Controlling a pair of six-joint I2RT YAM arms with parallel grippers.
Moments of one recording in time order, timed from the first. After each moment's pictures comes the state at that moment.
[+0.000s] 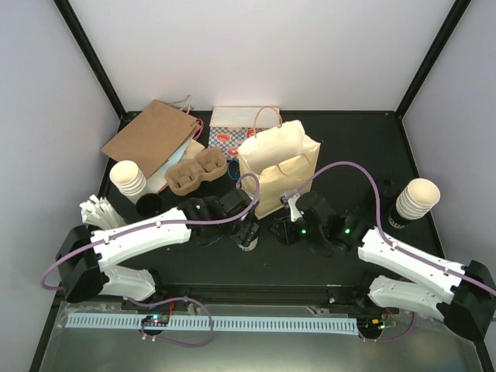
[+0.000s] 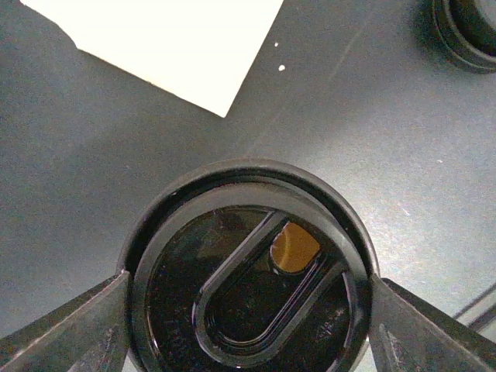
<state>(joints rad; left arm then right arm) -1.01 1.31 0.97 -0.71 -0.11 -0.44 0.90 1.03 0.69 -0.39 -0.16 0.56</state>
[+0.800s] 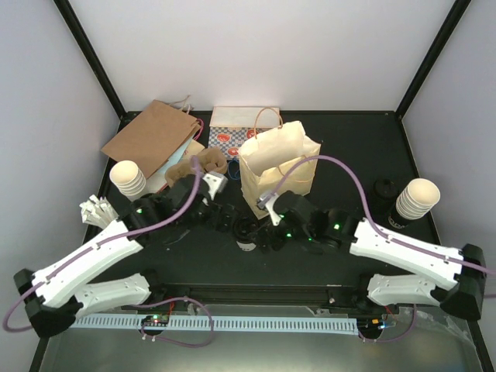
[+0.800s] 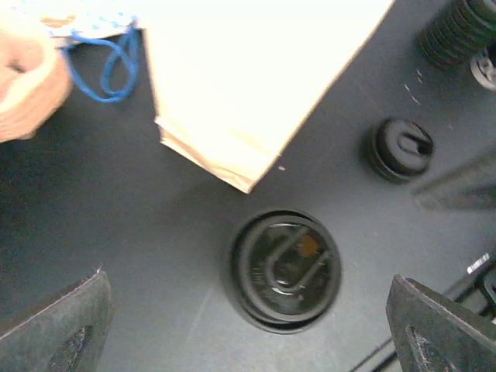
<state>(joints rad) -0.92 1.01 1.06 -0.84 -0.10 -0.45 1.08 1.10 0.94 -0.61 -0.02 0.37</state>
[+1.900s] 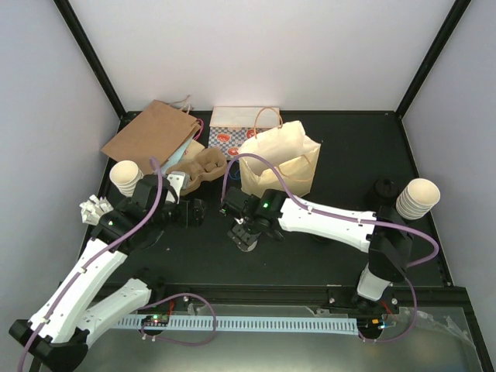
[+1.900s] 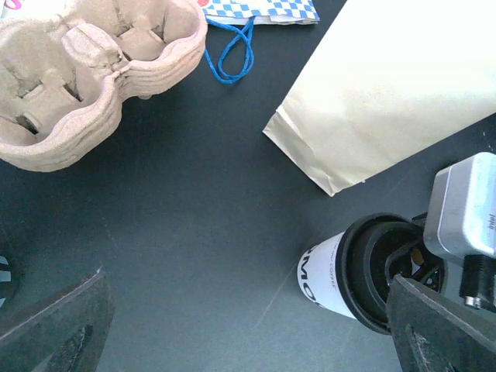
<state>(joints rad) -0.49 0.77 0.91 -0.89 0.06 -0.36 1.15 1.69 1.40 -0.93 0.13 0.23</state>
